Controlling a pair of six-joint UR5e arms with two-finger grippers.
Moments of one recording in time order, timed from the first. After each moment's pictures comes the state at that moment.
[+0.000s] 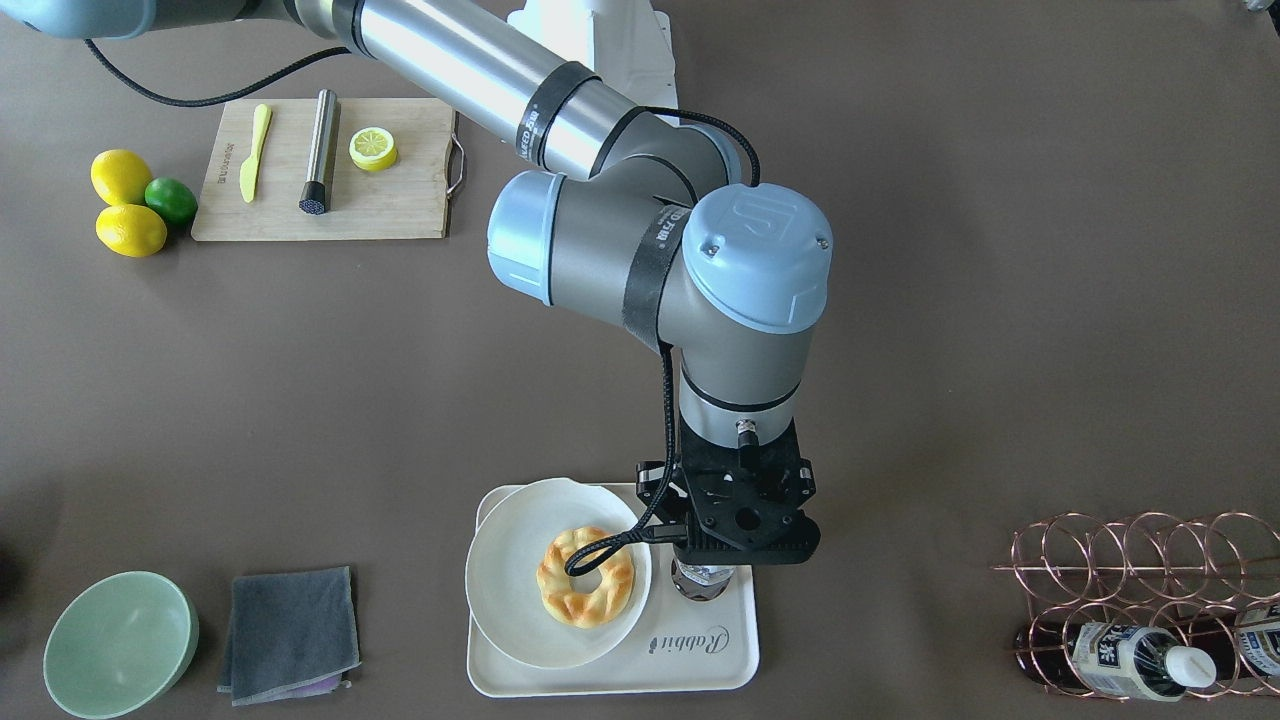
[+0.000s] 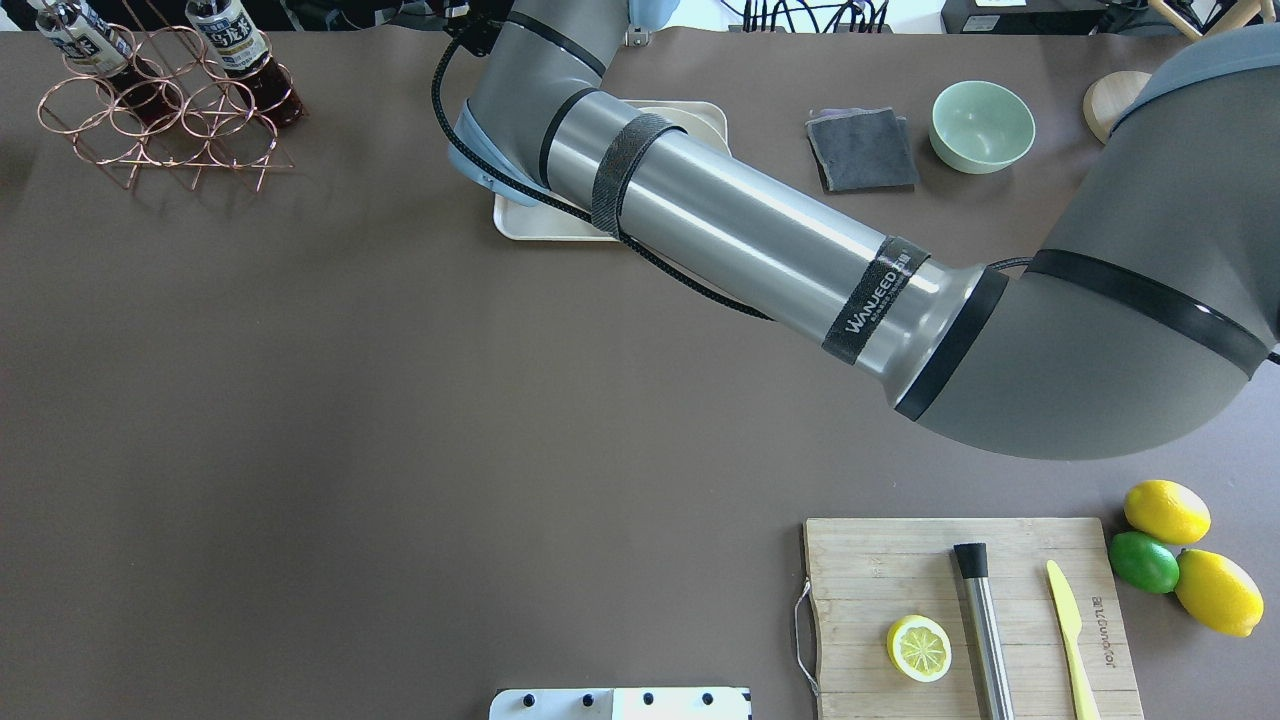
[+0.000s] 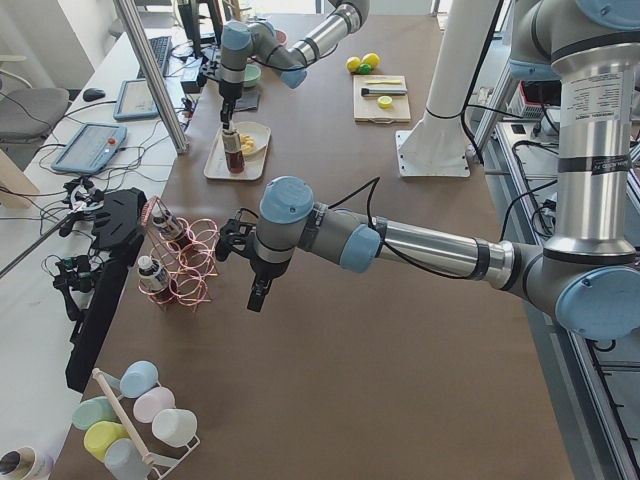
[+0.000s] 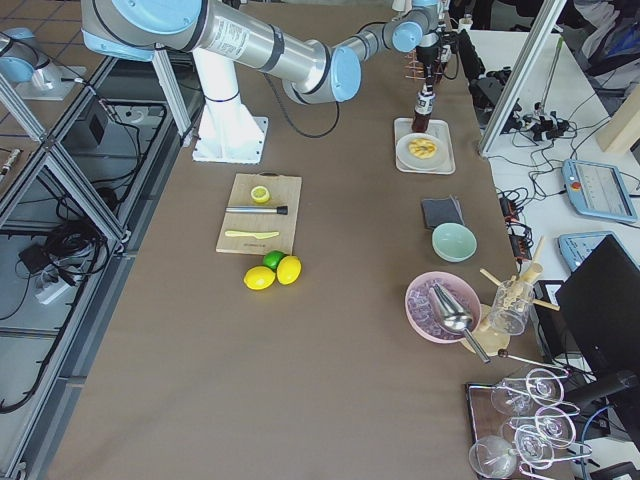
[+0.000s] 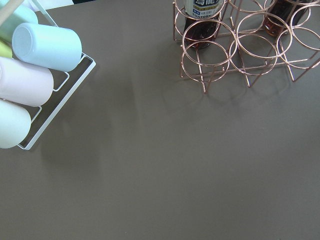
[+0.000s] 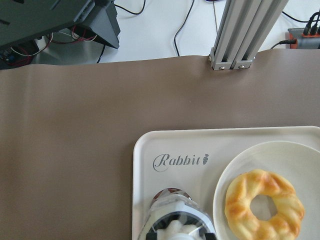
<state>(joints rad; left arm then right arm) -1.57 -1.51 -1.83 -1.79 -2.31 -0.12 0.76 -0.10 0.61 -1.26 1.84 1.10</state>
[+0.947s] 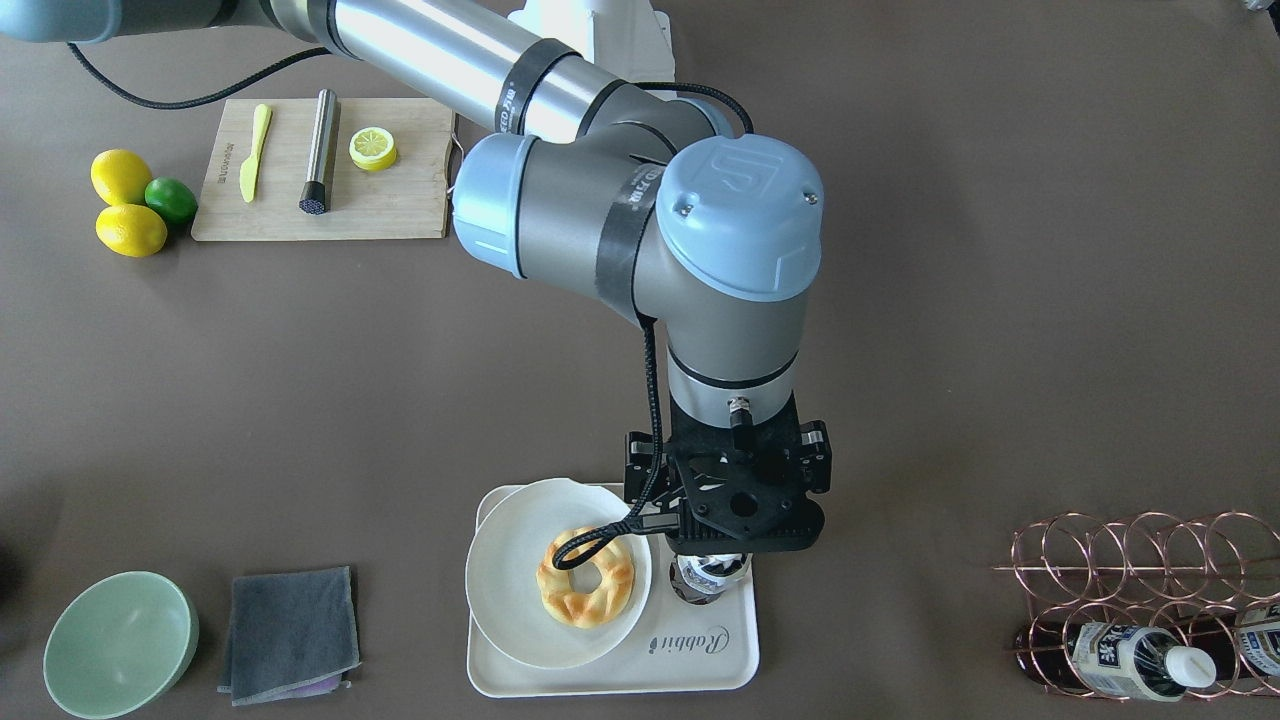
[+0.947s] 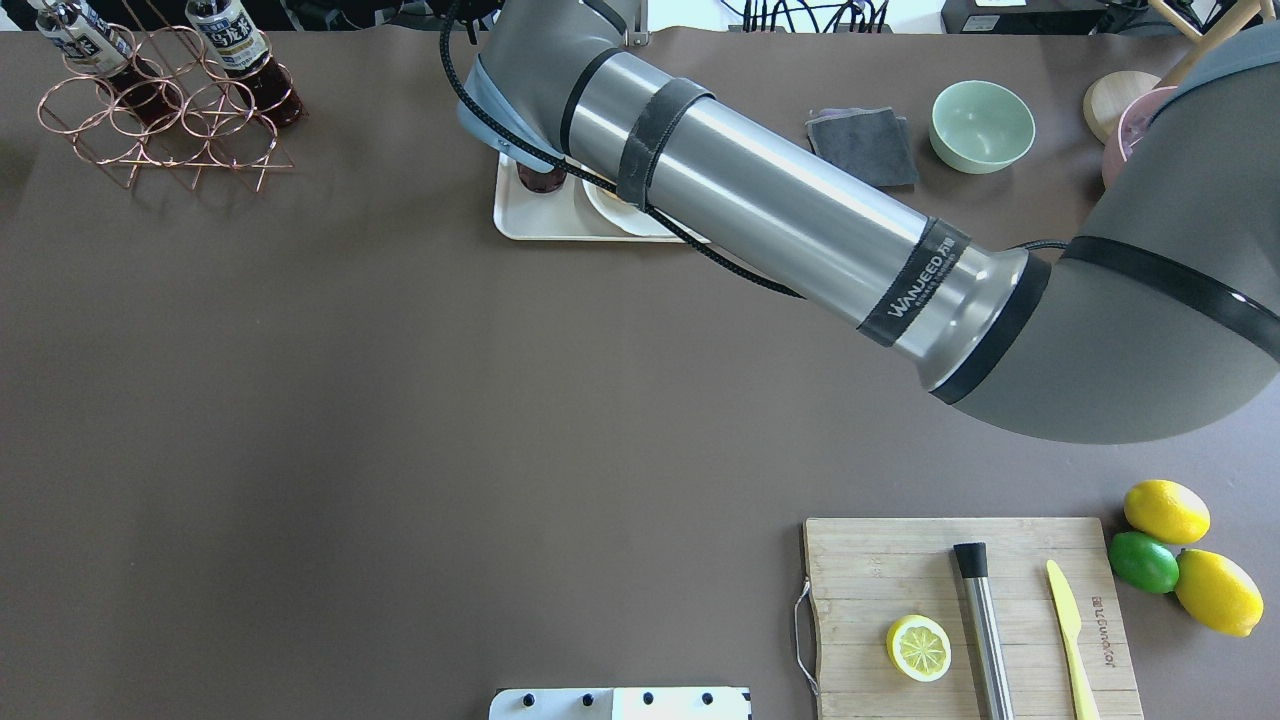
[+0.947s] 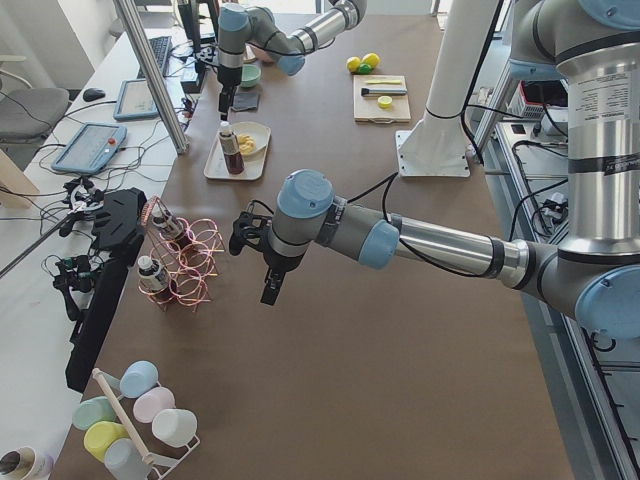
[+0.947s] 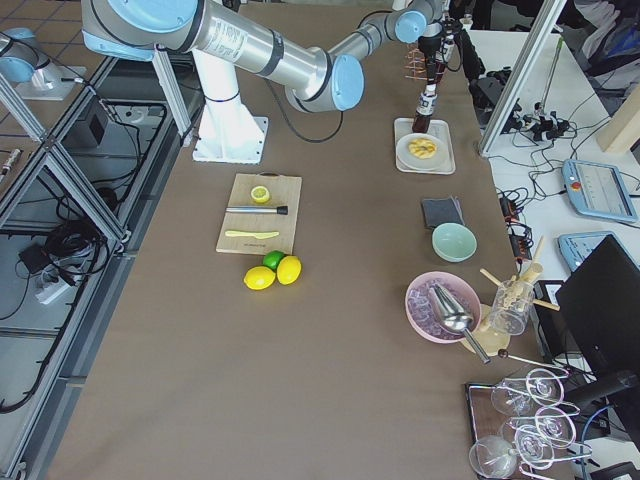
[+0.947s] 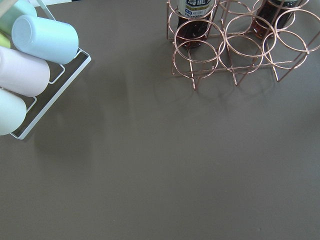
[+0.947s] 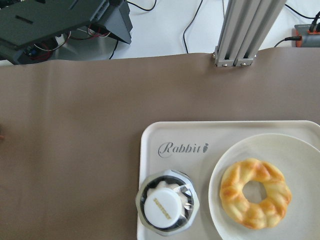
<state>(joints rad) -1.59 -1.44 -1.91 -1.79 -2.36 -0.15 0.80 -0.15 0.77 -1.35 1.93 1.07</state>
